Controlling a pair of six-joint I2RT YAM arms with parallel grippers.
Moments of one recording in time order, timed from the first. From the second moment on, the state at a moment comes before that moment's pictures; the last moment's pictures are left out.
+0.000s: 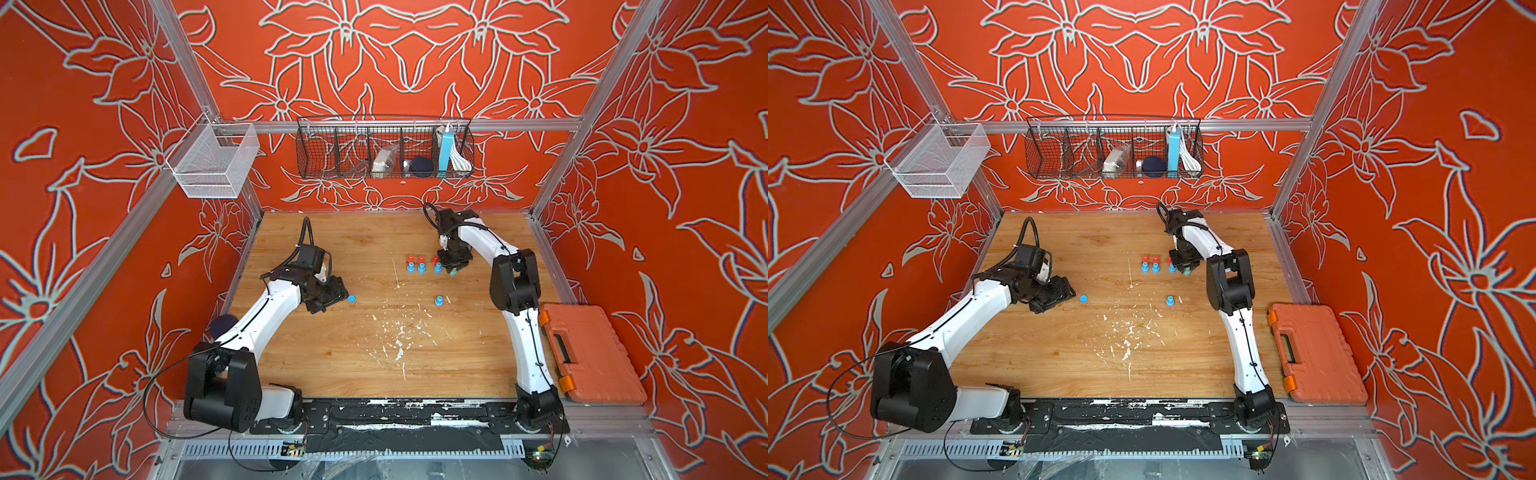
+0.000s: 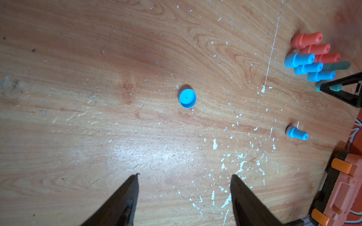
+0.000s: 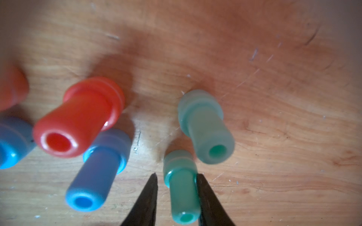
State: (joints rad) left arm -0.13 1.35 0.98 -0.79 0.25 -0.56; right arm 0.34 2.39 2.11 -1.29 0.09 0.08
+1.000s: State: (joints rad) left arm -0.20 1.61 1.07 -0.70 0.27 -0.57; right arm 0.33 1.92 1.84 -1.29 0.10 0.07
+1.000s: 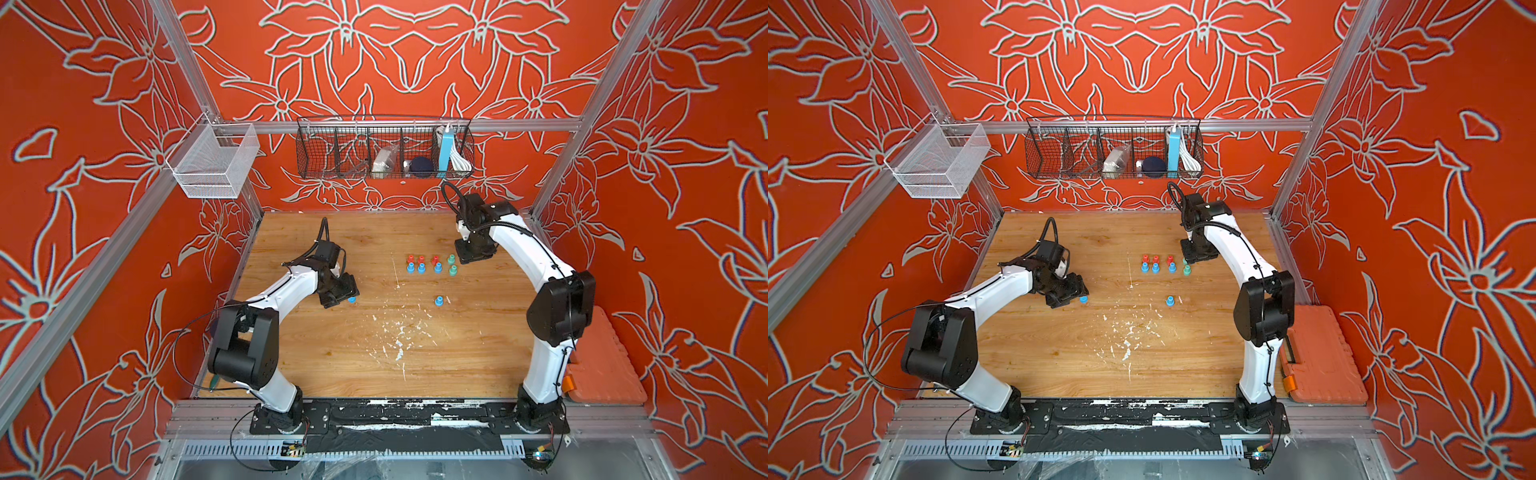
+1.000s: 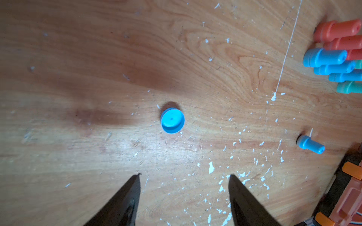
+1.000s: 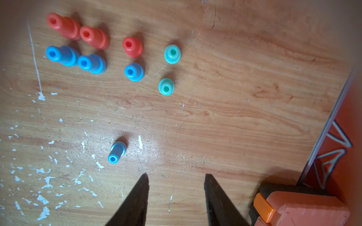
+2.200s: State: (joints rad) left arm -0.25 1.79 1.18 -0.64 0.27 -0.61; right arm 0.31 1.88 1.81 -1.28 0.07 0.08
